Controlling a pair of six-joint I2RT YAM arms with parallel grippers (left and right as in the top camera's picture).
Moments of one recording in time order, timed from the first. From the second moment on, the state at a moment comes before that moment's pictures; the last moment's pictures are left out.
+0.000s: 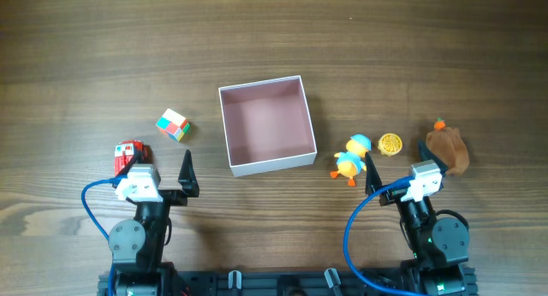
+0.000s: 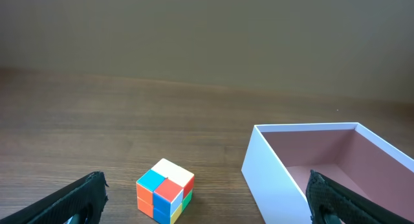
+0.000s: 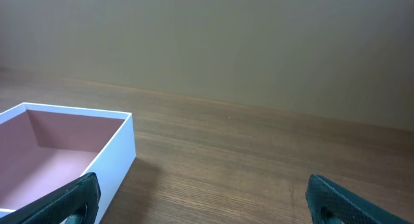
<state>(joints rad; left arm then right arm) 0.01 0.01 0.01 -0.07 0.07 -0.13 0.16 0.02 0.01 0.00 -0.06 -0.08</state>
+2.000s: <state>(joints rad) 0.01 0.27 0.42 -0.40 0.08 -0.32 0.16 0.38 0.40 -0.31 -0.13 0.16</state>
